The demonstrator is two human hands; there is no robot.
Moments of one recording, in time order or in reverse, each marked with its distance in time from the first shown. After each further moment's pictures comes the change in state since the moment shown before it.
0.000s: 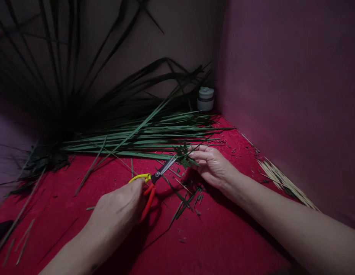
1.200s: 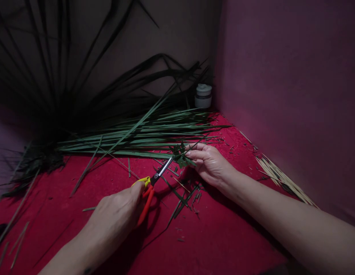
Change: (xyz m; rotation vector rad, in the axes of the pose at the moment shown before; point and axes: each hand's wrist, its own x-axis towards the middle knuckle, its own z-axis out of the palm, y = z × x) left_hand 0.000 0.002 0.001 -0.131 -0.130 -0.012; right_hand 0.000 0.002 0.000 0.005 0.005 -0.008
